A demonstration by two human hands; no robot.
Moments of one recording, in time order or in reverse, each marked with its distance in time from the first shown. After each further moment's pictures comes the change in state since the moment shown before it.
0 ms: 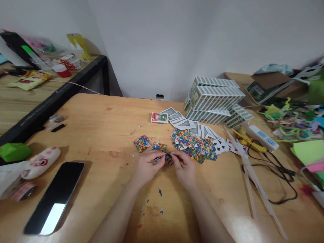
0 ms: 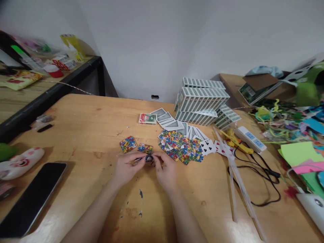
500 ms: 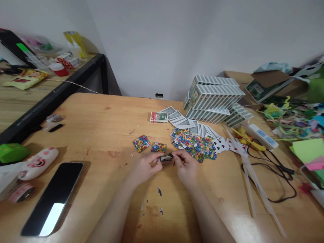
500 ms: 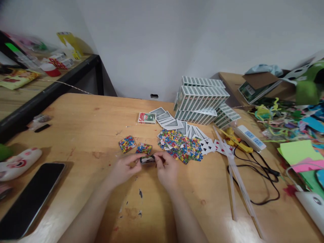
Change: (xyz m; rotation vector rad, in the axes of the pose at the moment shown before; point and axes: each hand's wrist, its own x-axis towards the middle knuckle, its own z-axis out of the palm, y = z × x) left_hand -0.003 -0.002 -0.014 0.289 -0.220 -0.009; right_hand 0.001 0.002 -0.005 -0.009 0.055 0.043
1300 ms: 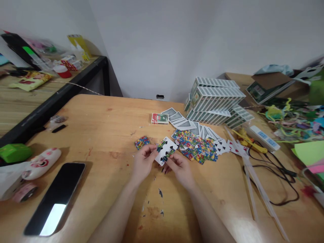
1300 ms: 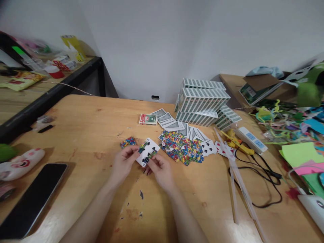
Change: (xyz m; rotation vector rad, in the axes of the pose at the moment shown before) left_hand 0.014 -0.002 0.009 -0.651 0.282 -0.415; right_hand -0.001 -0.011 0.015 0.505 -0.362 0.309
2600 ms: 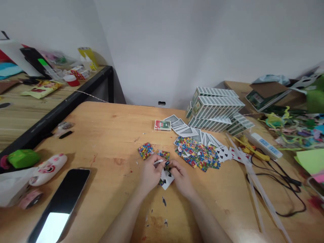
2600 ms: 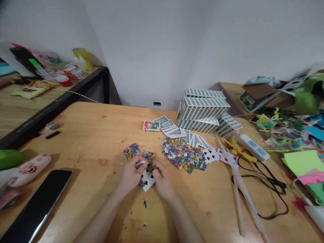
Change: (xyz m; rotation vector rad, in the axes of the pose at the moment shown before) left_hand -0.009 0.001 0.004 0.308 -0.082 0.091; right_hand 0.003 0.007 0.005 -0.235 0.036 -0.180
